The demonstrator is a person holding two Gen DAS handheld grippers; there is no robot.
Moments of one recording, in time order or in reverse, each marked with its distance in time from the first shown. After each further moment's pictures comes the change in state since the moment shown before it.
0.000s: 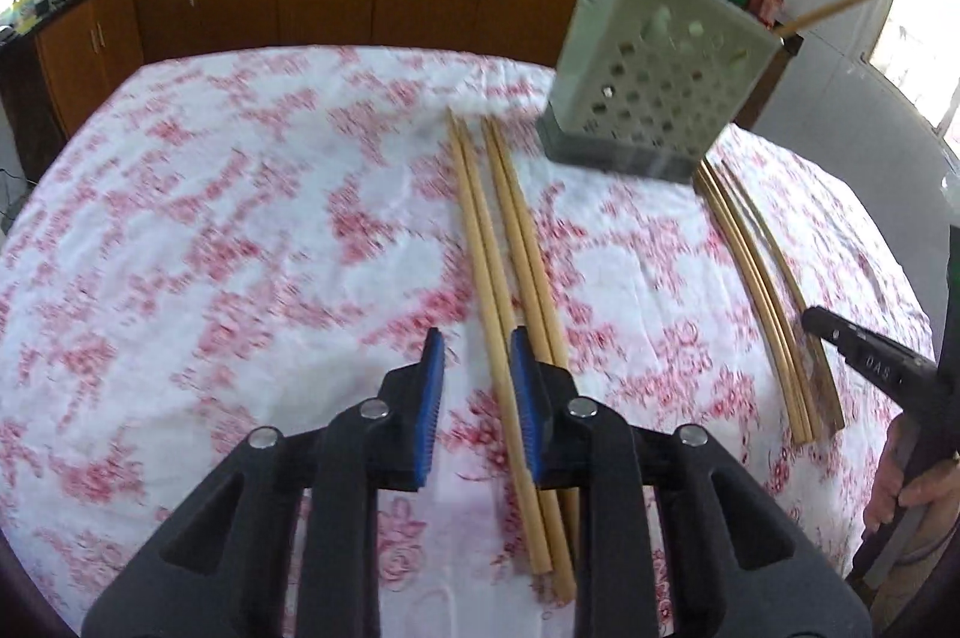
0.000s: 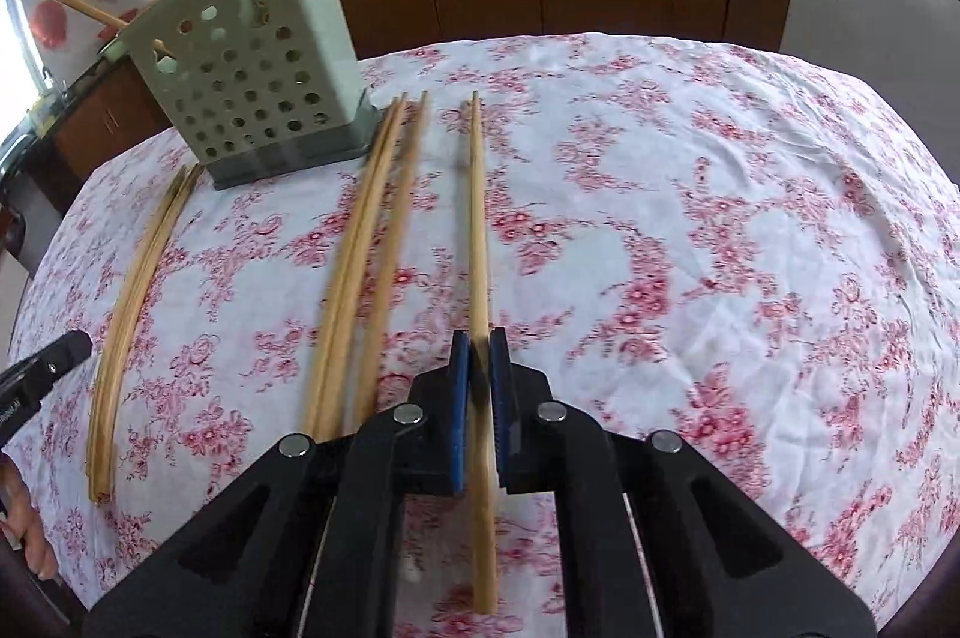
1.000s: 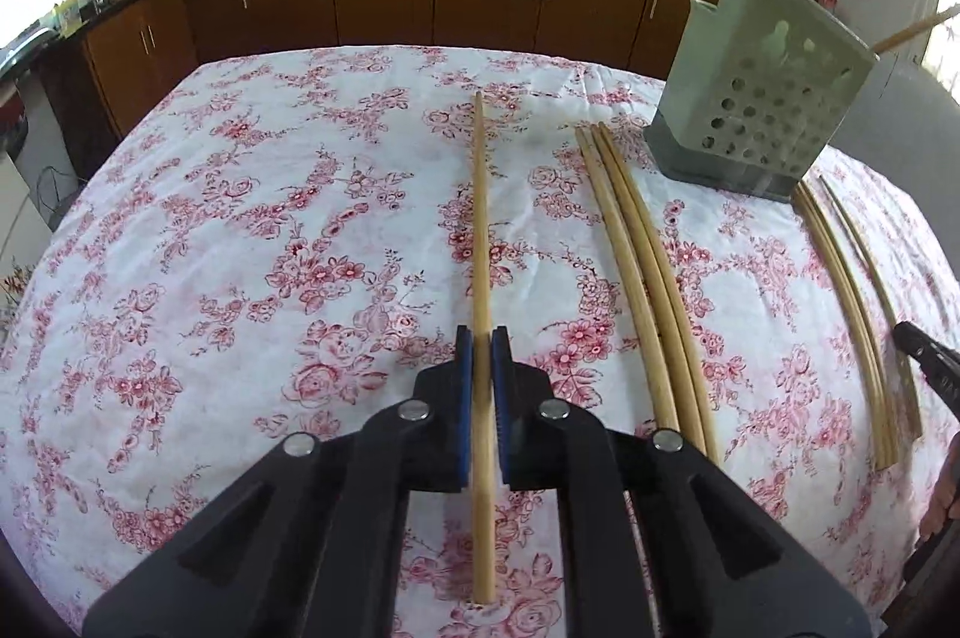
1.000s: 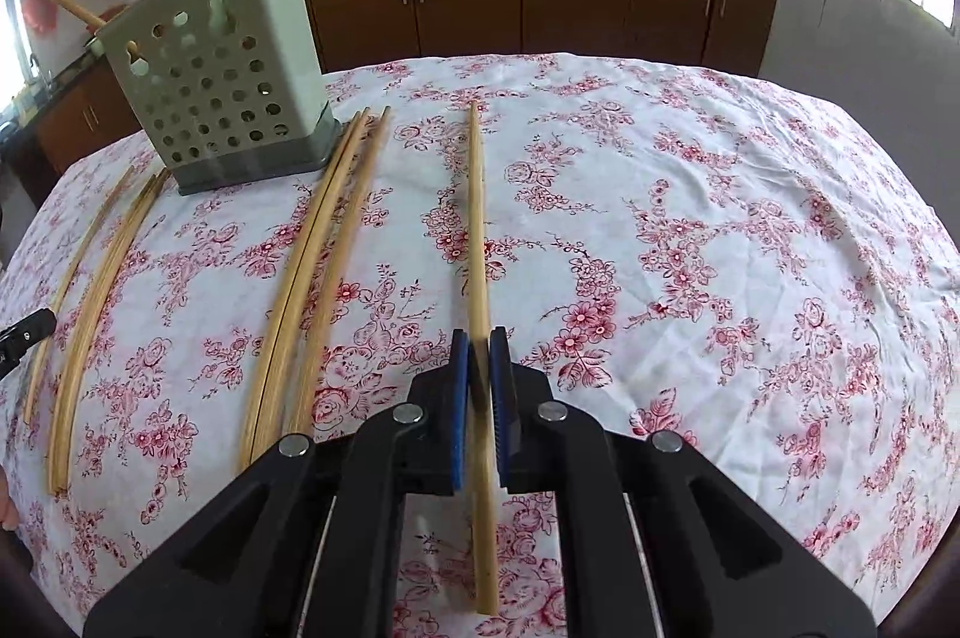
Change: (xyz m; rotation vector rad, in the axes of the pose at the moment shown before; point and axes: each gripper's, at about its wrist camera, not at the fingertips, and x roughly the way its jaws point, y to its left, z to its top) left arm 0.013 0.037 0.011 -0.025 -0.023 0.162; right arm -0.003 -0.019 -0.003 -0.036 -0.050 -0.073
